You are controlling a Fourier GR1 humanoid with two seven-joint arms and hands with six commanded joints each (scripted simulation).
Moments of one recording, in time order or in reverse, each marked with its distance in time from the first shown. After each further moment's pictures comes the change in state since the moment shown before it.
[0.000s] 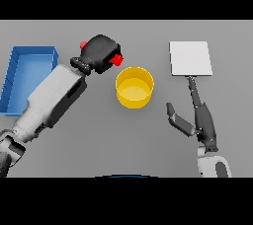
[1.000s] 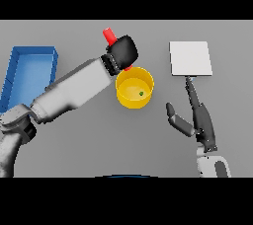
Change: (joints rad) left arm -0.293 -0.062 -0.447 0.235 -0.320 -0.119 -0.002; right arm -0.004 0.005 -0.005 0.024 -0.043 0.033 -0.021
